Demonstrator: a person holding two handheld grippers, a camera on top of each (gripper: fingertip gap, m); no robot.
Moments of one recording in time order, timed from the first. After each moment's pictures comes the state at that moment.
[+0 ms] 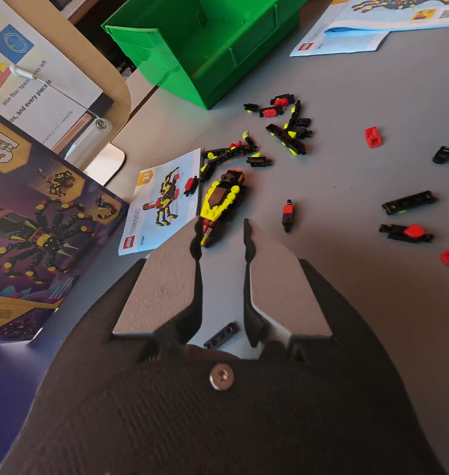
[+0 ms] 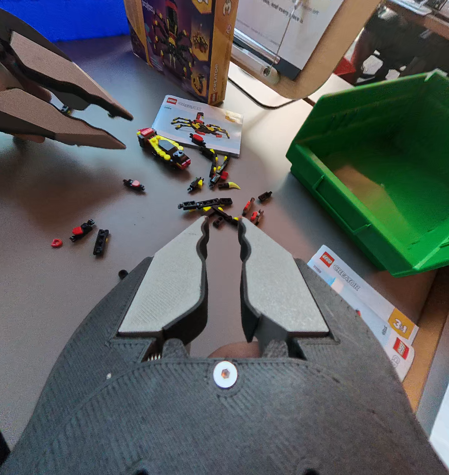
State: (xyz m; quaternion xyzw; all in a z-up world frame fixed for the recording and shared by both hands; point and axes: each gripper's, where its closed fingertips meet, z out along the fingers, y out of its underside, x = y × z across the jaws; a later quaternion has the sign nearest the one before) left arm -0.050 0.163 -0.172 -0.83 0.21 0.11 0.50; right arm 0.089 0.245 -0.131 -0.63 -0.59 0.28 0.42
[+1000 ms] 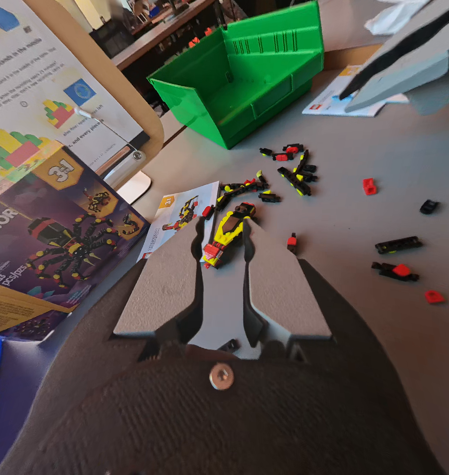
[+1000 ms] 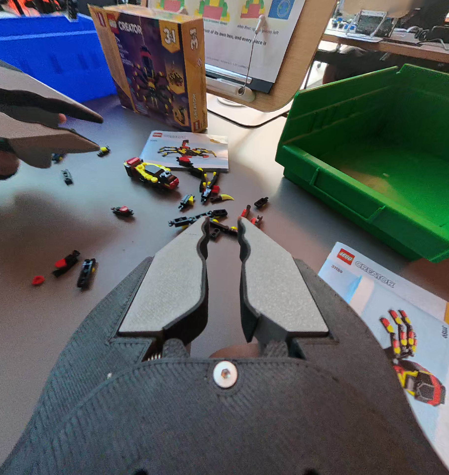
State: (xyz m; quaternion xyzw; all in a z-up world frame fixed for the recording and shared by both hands) left arm -0.047 0.166 -0.139 -0.80 0.17 0.11 0.57; right arm 0.079 0.259 -0.148 -0.64 -0.51 0.34 0.47
